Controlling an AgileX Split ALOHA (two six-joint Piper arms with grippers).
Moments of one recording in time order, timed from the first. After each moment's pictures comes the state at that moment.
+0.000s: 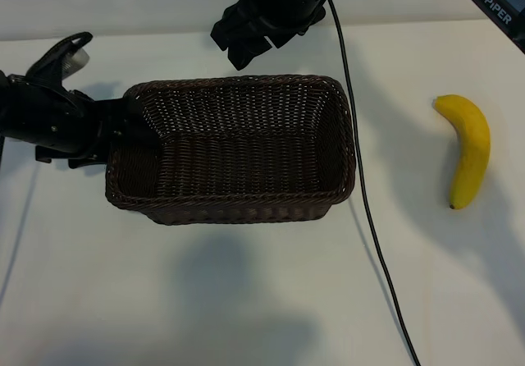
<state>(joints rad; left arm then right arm) 0.02 1.74 -0.94 -0.83 0.62 0.51 0.46 2.17 -2.18 0.23 1.22 -0.14</state>
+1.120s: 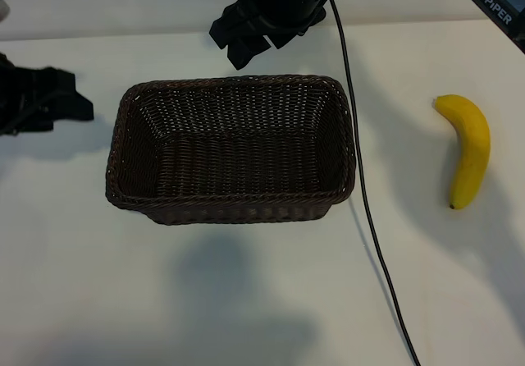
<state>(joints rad) 0.09 1.43 -1.00 -0.55 0.76 0.34 0.46 2.17 -2.18 0.23 1.22 -0.12</state>
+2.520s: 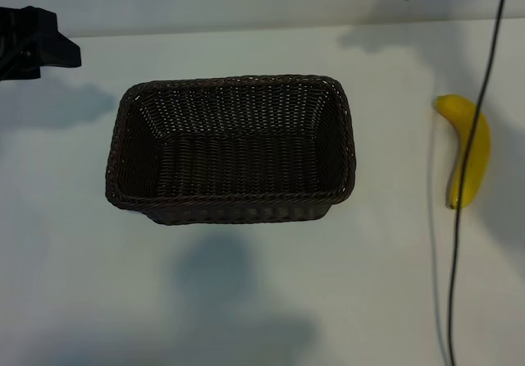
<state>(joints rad) 0.09 1.44 -1.17 -0.55 0.83 0.31 0.10 1.99 -2.02 0.06 1.22 -0.09</state>
